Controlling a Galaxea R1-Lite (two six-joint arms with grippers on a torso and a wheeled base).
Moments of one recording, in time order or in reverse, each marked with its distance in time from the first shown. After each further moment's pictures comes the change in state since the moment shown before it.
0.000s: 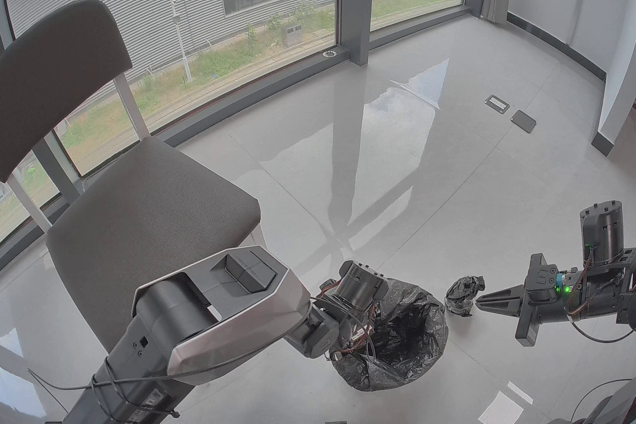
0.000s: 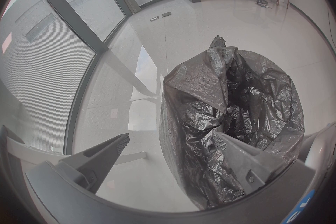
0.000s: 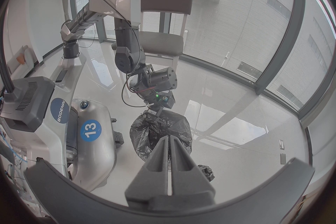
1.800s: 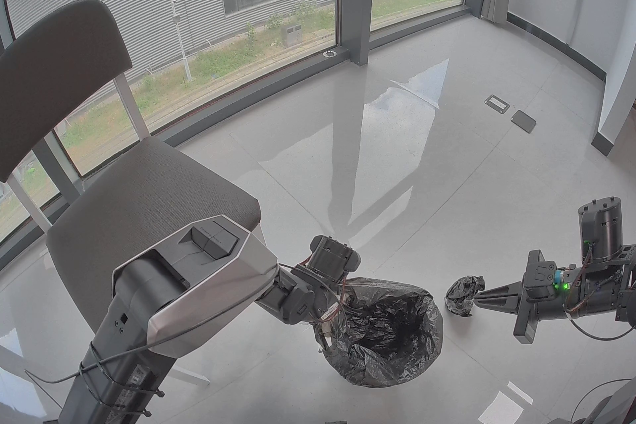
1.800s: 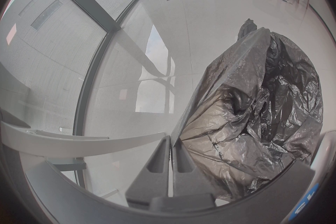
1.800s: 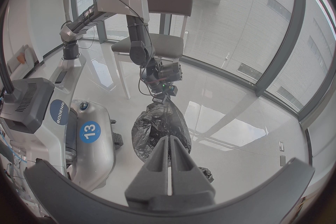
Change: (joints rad) left arm 0.112 -0.040 -0.027 0.159 0.063 -0.034; right arm 0.010 0.005 -0.016 0.001 0.000 0.002
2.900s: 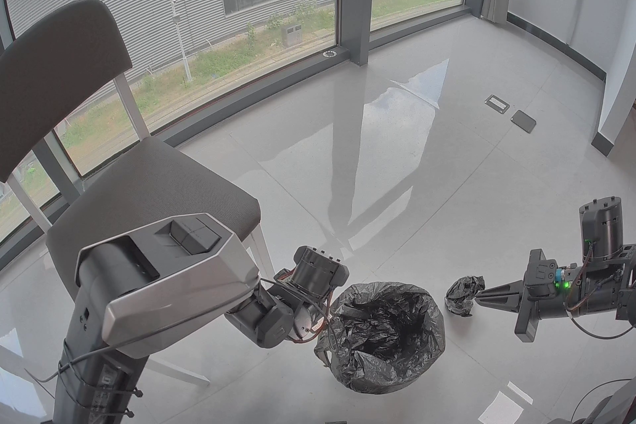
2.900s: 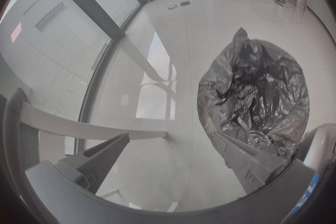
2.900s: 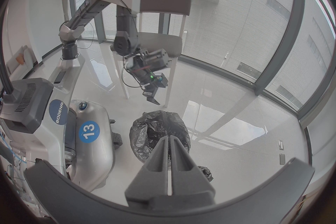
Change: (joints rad) left arm -0.030 -0.160 0.338 -0.289 0.000 0.009; right arm -0.023 0.002 -0.007 0.000 0.000 0.001
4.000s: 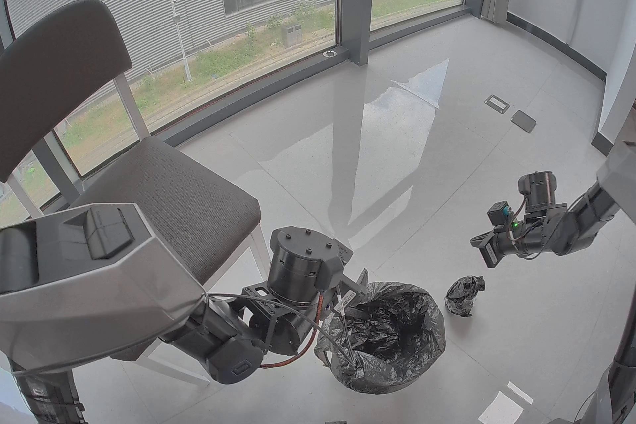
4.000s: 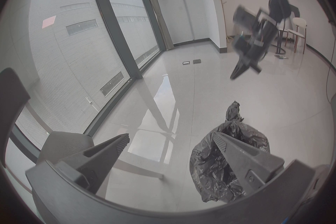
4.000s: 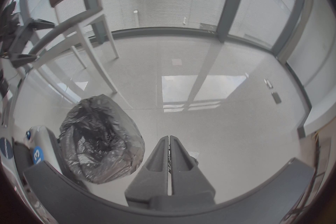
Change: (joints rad) left arm -0.109 -0.295 0.293 -0.438 -0.014 -0.066; right arm -0.282 0.767 -0.581 -0.077 -0.113 0.261
